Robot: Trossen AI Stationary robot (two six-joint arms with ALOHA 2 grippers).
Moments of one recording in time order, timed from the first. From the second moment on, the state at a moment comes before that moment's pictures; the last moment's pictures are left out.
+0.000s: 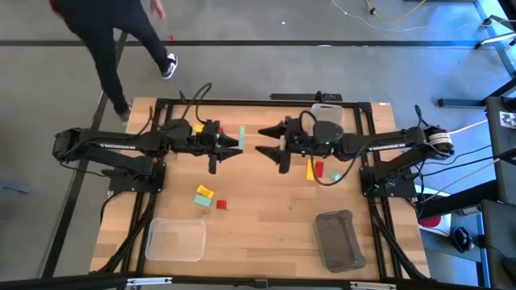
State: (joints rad) left arm 0.12 1.04 0.66 0.38 0.09 -0.34; right arm 0.00 1.43 1.04 0.41 0.09 0.31
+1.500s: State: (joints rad) left arm 0.06 1.17 0.66 0.51 0.05 -0.37; right arm -0.04 1.54 1.06 0.51 -0.05 0.46
